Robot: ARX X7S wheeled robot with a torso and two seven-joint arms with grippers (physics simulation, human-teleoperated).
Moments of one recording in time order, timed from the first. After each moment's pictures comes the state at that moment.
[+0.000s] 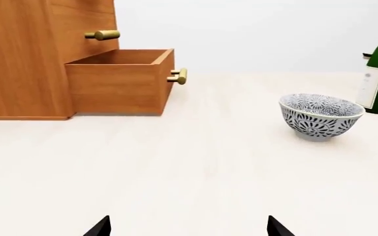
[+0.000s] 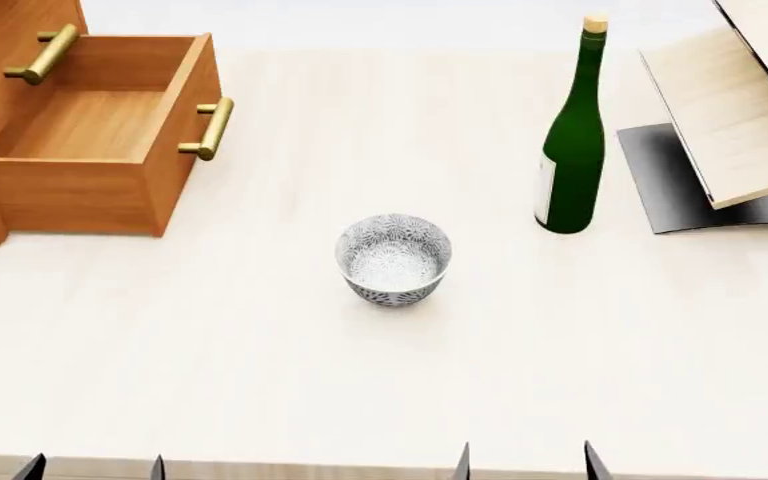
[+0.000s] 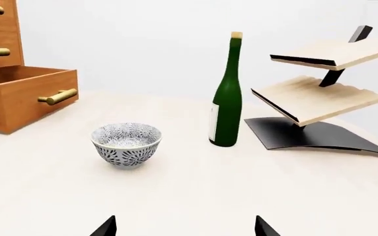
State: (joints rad) left arm -0.02 -0.10 0.10 -0.02 -0.10 -0.02 -0.12; right arm -0.03 0.11 -0.10 -0.21 0.02 0.13 0.12
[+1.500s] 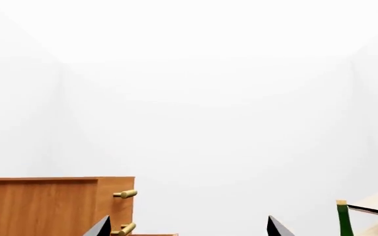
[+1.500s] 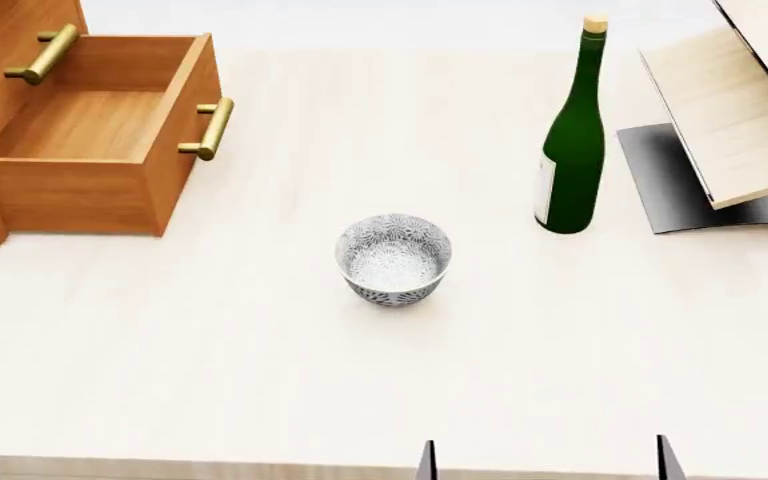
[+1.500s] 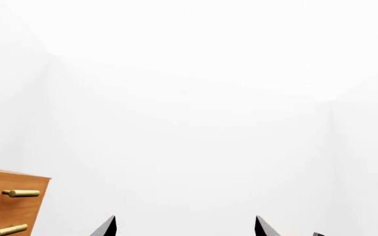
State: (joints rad) left arm 0.38 -0.22 0.13 0.68 0.02 0.31 -0.28; right arm -0.34 0.23 -0.24 -0.90 -0.24 -0.08 0.28
